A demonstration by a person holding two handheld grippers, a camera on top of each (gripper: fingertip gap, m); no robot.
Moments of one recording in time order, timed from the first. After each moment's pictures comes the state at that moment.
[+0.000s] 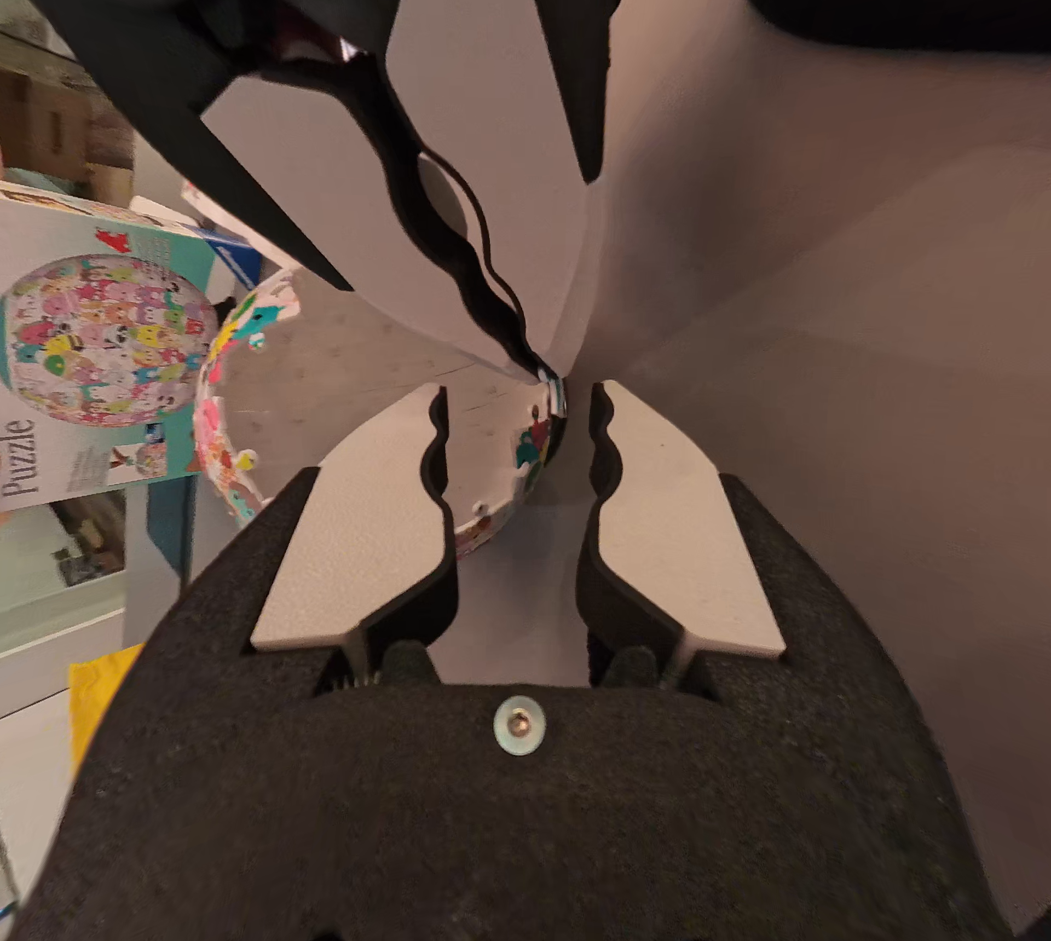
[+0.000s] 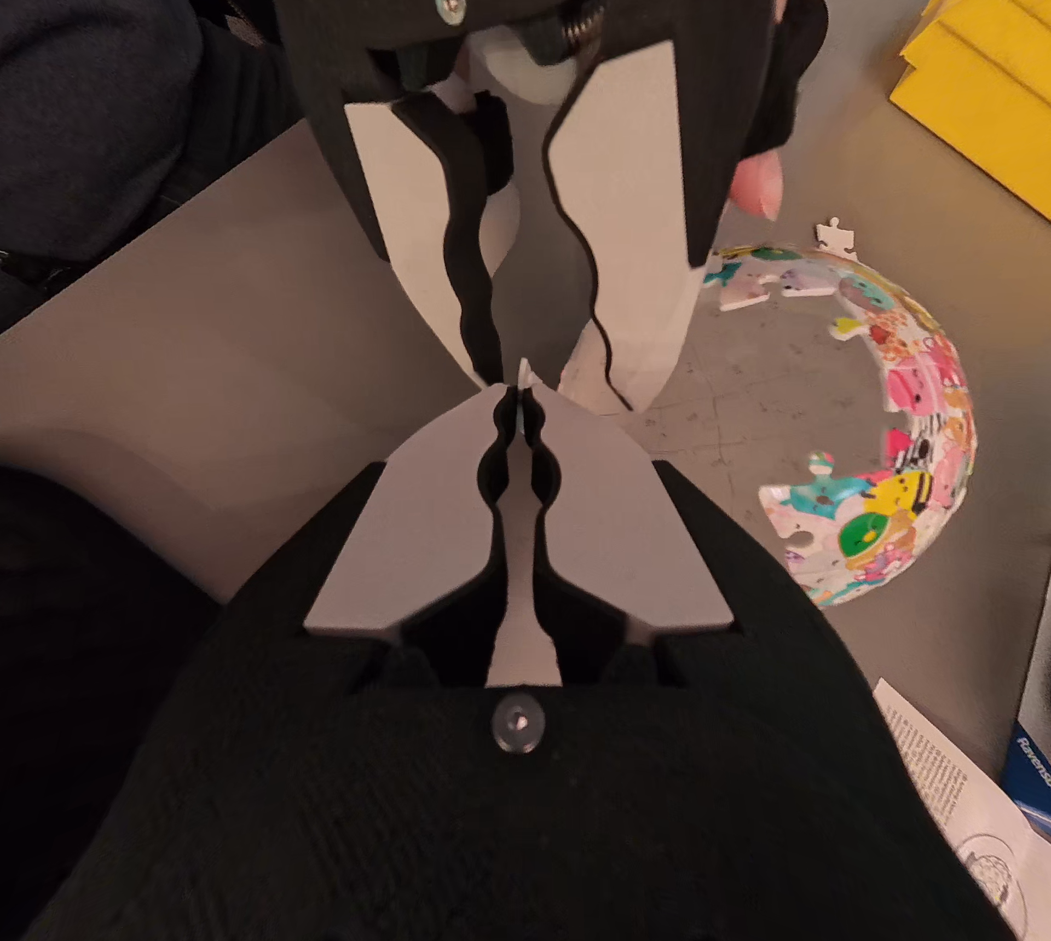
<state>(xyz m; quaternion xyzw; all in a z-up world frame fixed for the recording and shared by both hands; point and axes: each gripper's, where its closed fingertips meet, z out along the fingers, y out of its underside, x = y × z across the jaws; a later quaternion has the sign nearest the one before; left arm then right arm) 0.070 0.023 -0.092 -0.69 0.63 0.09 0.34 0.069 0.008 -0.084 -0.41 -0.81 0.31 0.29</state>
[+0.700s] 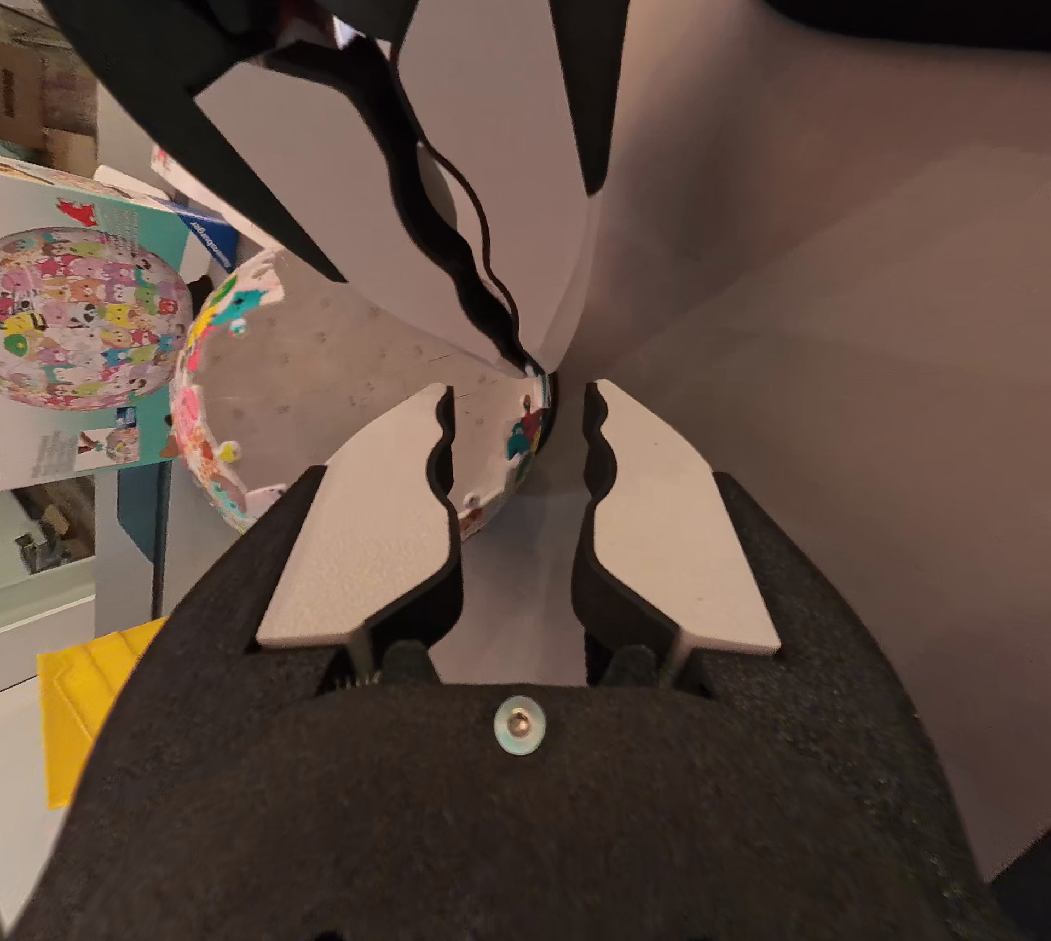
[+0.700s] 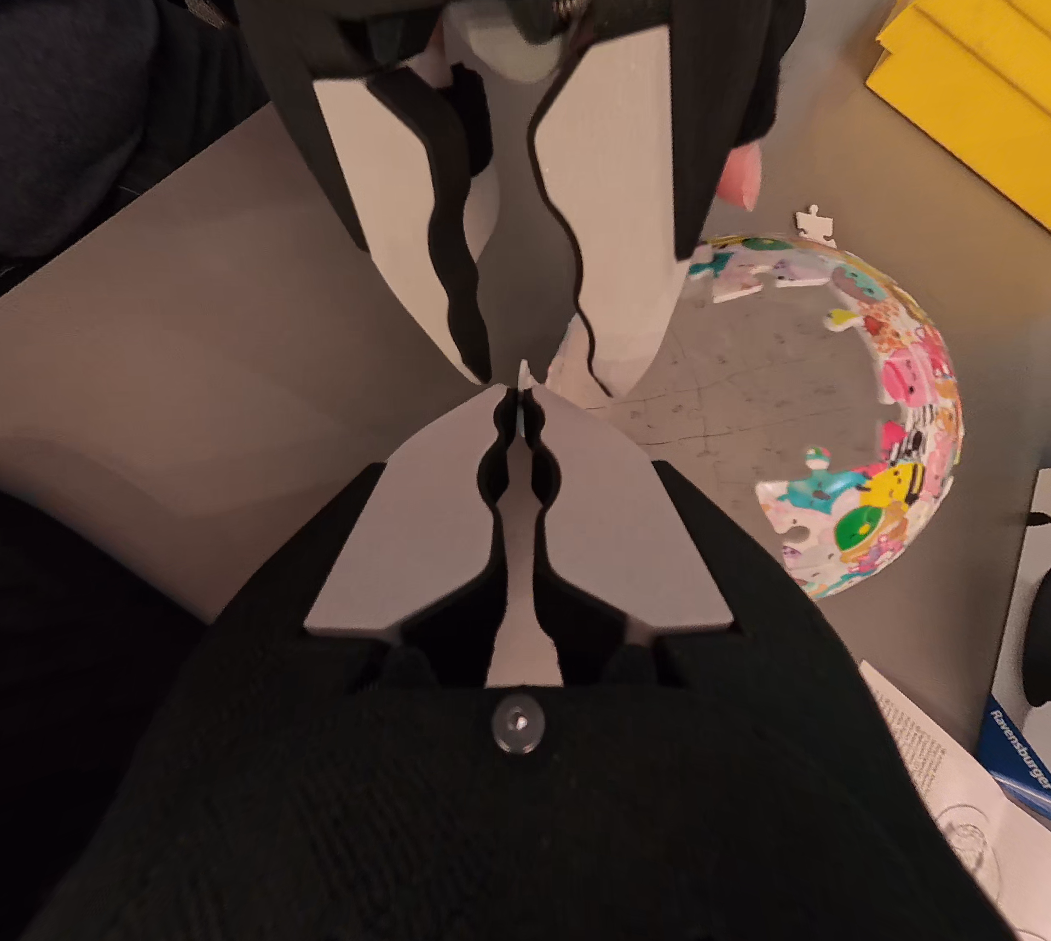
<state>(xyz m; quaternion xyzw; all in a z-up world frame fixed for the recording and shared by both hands) 0.066 0.023 -0.096 -0.71 0.62 0.08 0.32 0.065 0.012 -0.087 -0.42 -0.81 0.29 0.30</state>
